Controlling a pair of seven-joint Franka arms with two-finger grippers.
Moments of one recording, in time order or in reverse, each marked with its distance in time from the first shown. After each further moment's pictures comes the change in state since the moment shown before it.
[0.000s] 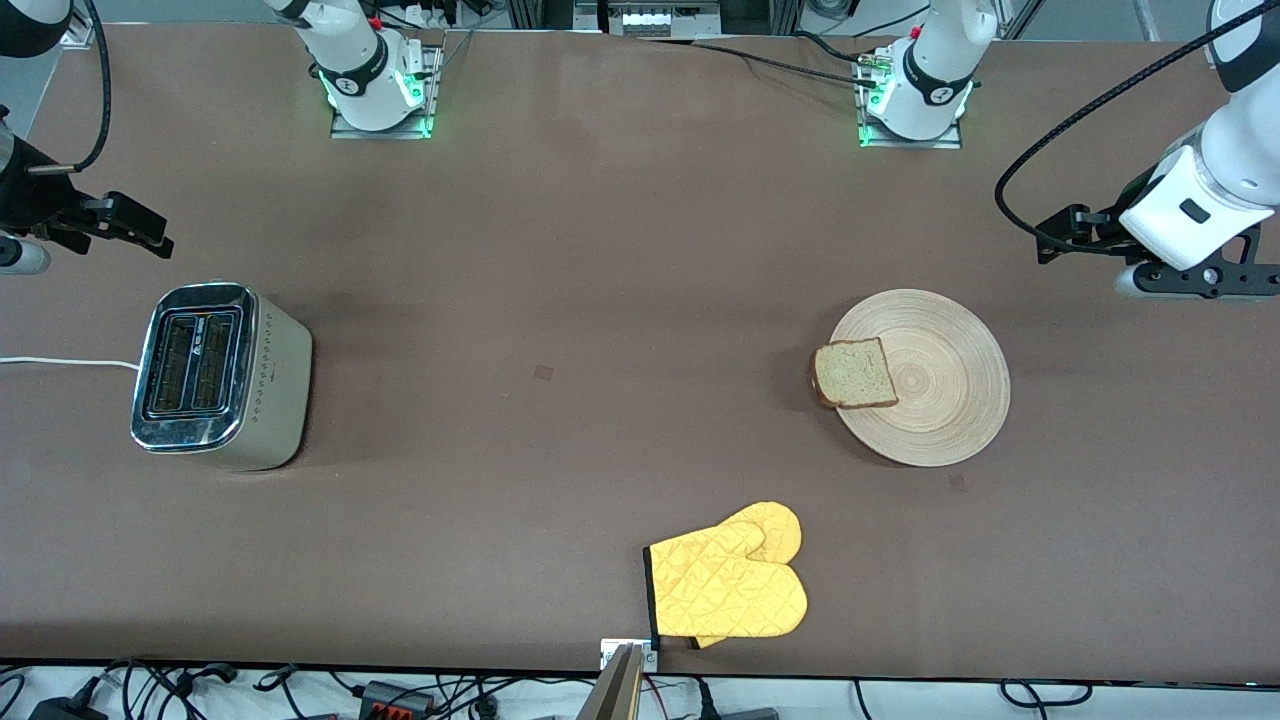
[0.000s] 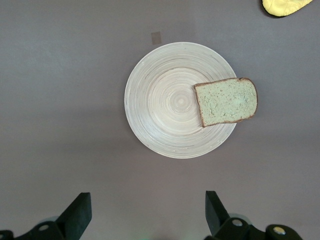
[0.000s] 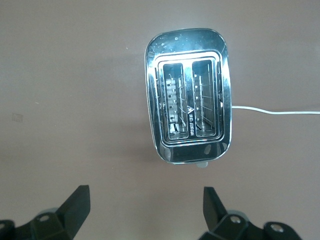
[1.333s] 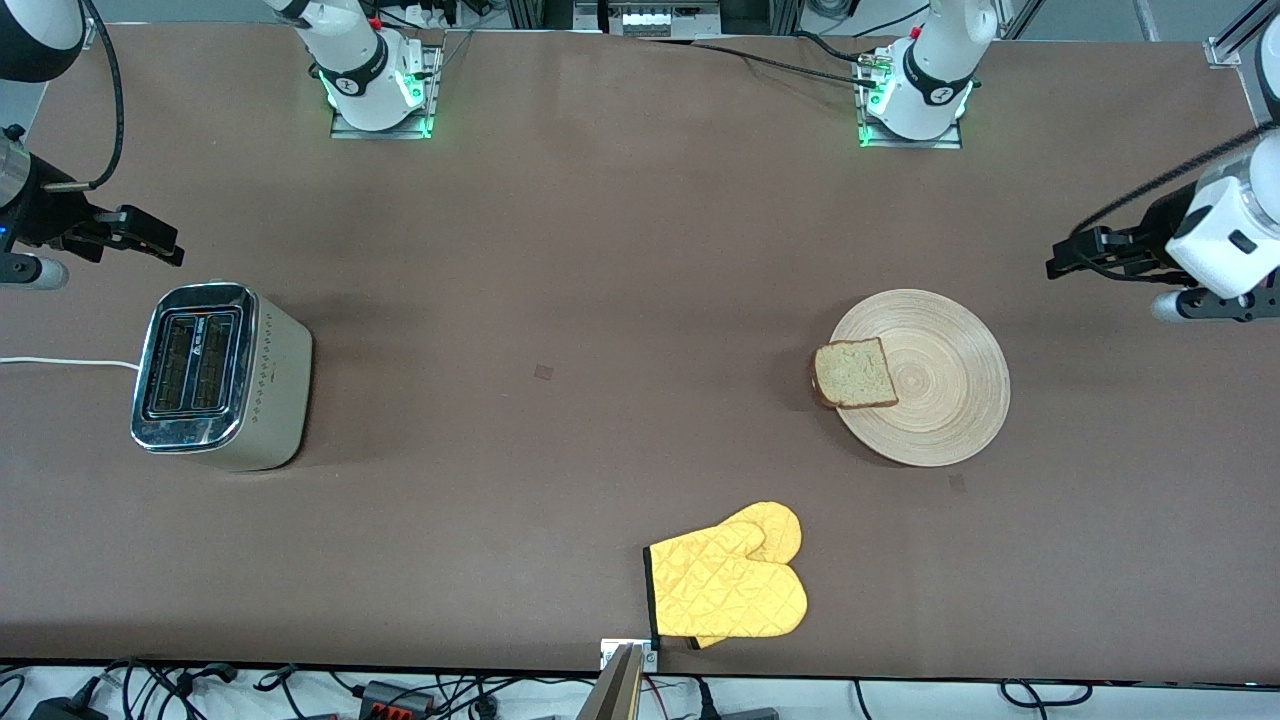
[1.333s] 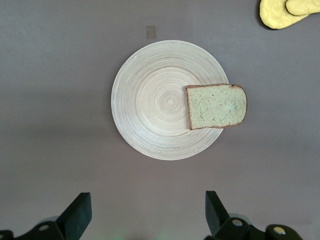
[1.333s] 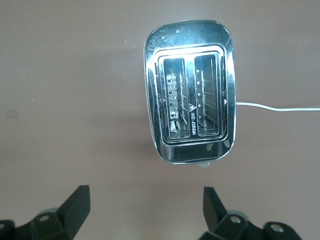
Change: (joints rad) left arm 0.101 0.049 0.014 -0.001 -0.143 0.012 0.003; right arm 0.000 0.031 0.000 -0.004 0.000 0.002 0.000
